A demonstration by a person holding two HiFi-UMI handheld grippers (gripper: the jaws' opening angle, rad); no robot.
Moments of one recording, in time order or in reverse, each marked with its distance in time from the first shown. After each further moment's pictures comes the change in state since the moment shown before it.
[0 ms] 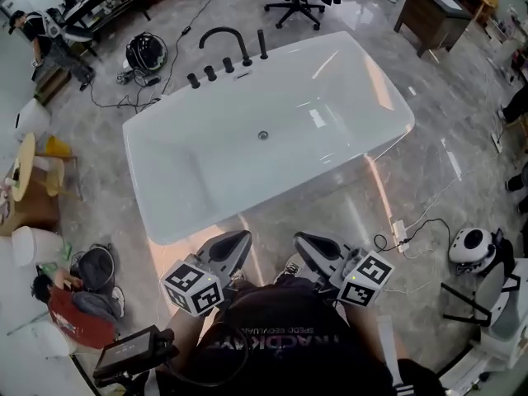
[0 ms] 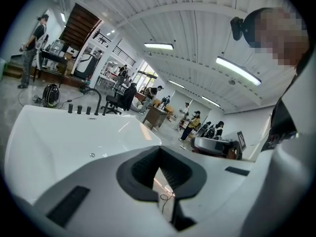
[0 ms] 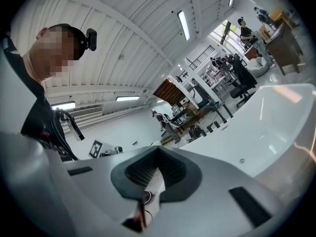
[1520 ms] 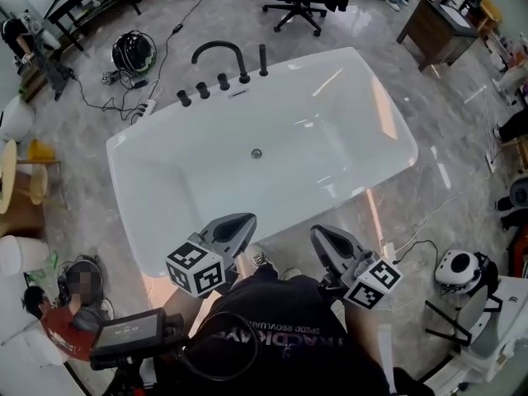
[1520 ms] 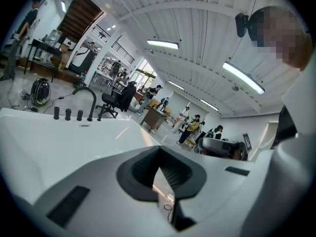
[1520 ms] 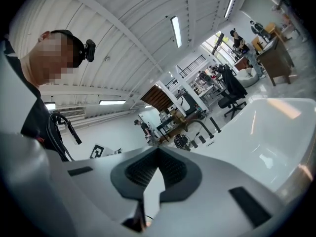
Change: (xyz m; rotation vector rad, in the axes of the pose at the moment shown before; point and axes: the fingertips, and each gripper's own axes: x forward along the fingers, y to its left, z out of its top) left arm 0.106 0.104 0.100 -0.030 0.007 -0.082; right arm 0.071 -0.105 0.099 0.000 -0.073 -0.161
